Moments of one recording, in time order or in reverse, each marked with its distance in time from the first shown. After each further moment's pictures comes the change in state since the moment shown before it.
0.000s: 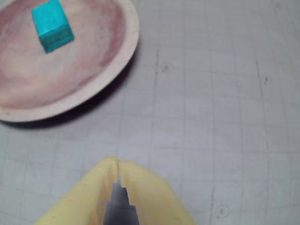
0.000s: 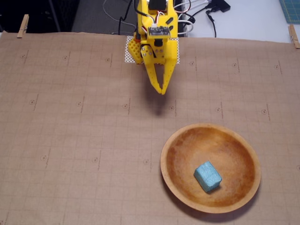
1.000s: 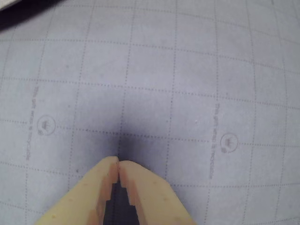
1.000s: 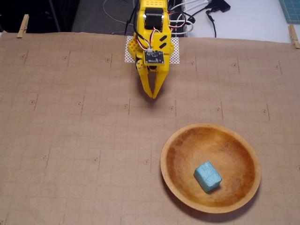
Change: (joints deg) arm 5.0 14.7 15.5 13.9 -6.8
